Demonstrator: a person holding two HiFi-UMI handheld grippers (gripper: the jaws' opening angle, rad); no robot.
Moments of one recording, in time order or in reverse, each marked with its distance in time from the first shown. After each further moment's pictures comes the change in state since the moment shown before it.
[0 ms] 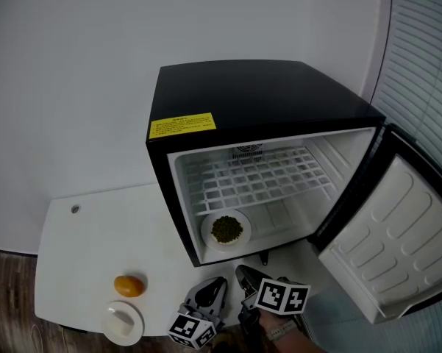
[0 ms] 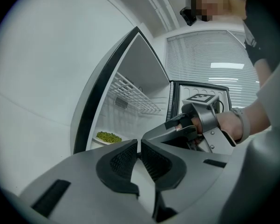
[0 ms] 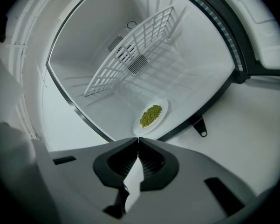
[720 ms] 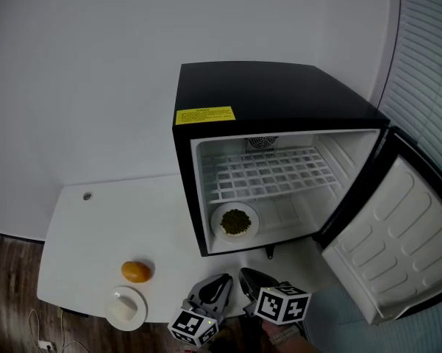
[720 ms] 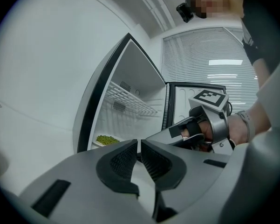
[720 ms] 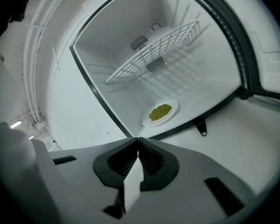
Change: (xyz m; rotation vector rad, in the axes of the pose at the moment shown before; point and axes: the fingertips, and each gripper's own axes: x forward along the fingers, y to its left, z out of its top) left arm -0.022 -0.020 0.016 0.038 -0.002 0.029; right arm -0.026 0.023 -0.025 -0.208 0.020 0.030
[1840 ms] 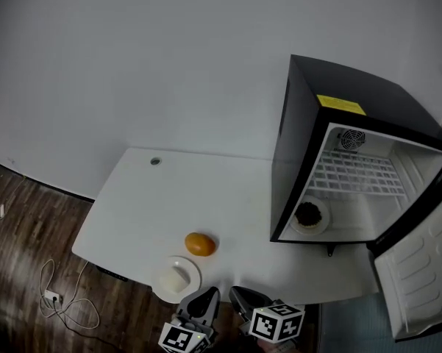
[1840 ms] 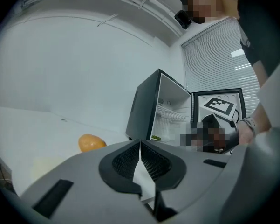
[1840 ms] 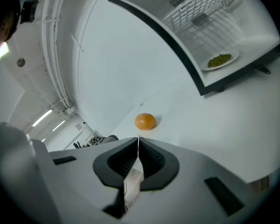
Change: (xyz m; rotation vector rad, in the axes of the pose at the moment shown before) left arm -0.207 0.065 0.000 -0.002 -0.099 0.414; right arm 0.030 0.150 -0.154 -0.085 0.270 0.305
